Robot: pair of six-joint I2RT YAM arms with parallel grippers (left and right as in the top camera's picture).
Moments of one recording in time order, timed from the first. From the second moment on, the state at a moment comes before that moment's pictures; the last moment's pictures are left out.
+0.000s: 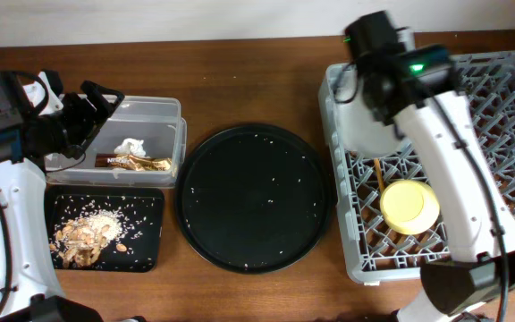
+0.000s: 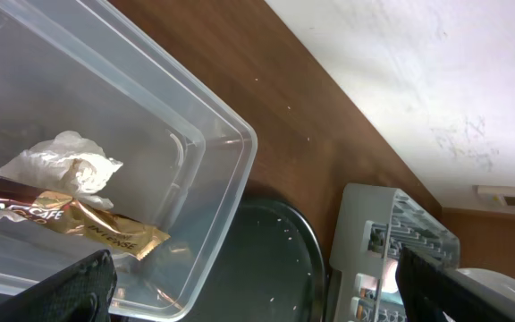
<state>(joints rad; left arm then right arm) 0.34 1.54 1.46 -0.83 0.59 -0.48 0.29 1.79 2.02 -1.46 0.73 0.11</state>
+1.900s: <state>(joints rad) 0.34 1.54 1.46 -0.83 0.59 -0.48 -0.11 2.00 2.00 -1.02 0.31 -0.49</state>
